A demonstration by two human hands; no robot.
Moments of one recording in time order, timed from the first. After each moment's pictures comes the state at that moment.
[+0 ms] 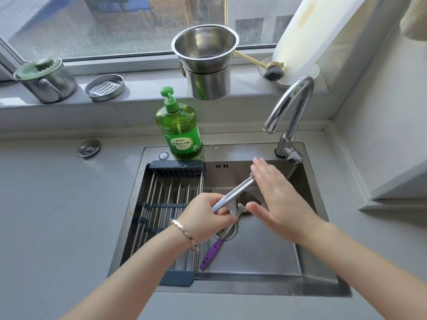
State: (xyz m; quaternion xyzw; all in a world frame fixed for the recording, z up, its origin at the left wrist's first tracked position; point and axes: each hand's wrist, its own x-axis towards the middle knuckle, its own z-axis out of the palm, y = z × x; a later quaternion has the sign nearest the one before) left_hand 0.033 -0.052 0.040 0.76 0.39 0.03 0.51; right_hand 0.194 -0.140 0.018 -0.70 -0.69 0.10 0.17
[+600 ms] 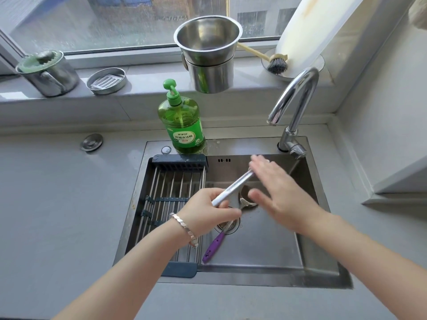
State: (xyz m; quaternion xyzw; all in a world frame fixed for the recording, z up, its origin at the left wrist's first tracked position) left_hand 0.025 -0.056 0.045 0.71 0.40 0.02 0.58; right_hand 0.192 -0.134 0.017 -0.70 -0.66 0.14 0.23
